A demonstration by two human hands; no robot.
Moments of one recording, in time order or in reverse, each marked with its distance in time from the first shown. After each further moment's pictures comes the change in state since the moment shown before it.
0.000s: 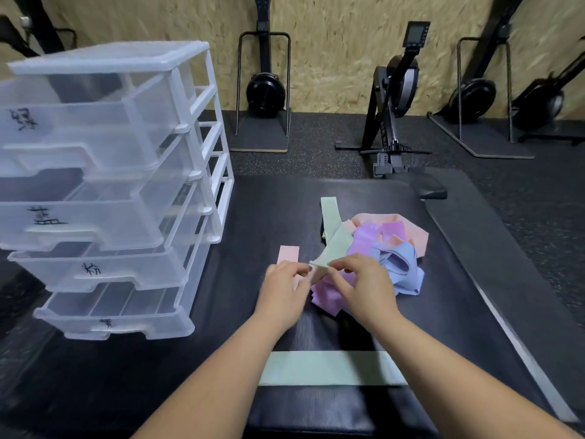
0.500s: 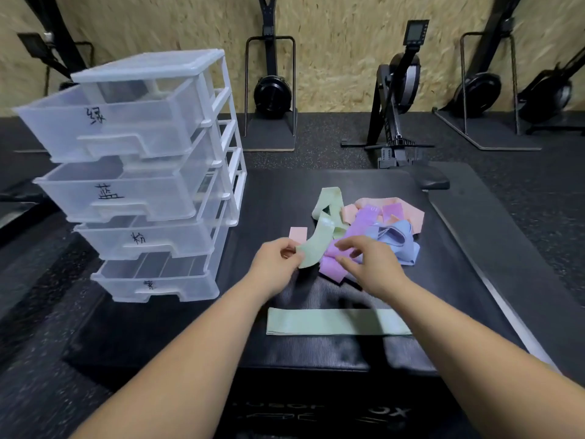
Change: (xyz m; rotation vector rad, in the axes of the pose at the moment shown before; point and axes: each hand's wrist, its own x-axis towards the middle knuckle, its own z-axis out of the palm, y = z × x) left_hand -0.047 0.021 -0.060 -0.203 -0.015 -0.111; right_hand -0.033 -0.020 -0.038 0.034 -0.190 0.028
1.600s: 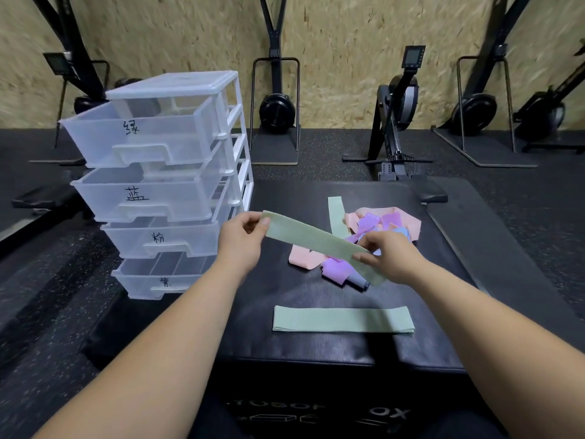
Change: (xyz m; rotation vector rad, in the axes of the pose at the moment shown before) left_hand -0.011 0.019 -0.071 -0.192 0.360 0.132; right_hand 0.002 0.001 -0.050 -0.136 -0.090 -0.058
